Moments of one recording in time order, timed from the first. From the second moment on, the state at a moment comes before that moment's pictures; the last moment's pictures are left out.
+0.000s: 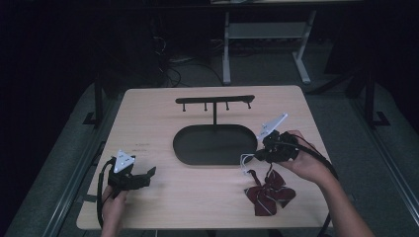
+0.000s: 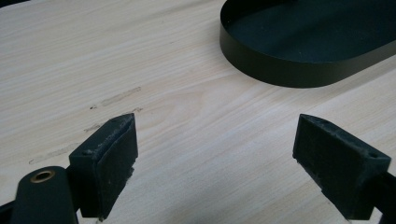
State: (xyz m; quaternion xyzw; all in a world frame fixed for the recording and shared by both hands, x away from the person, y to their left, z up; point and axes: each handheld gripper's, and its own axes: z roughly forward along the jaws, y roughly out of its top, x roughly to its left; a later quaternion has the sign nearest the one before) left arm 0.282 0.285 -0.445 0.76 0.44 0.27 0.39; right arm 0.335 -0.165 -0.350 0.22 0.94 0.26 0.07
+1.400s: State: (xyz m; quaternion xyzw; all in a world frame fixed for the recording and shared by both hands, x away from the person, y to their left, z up) left arm 0.283 0.290 -0.443 0.76 0.45 0.27 0.39; right arm 0.349 -0.136 -0.310 0.17 0.94 0.29 0.08
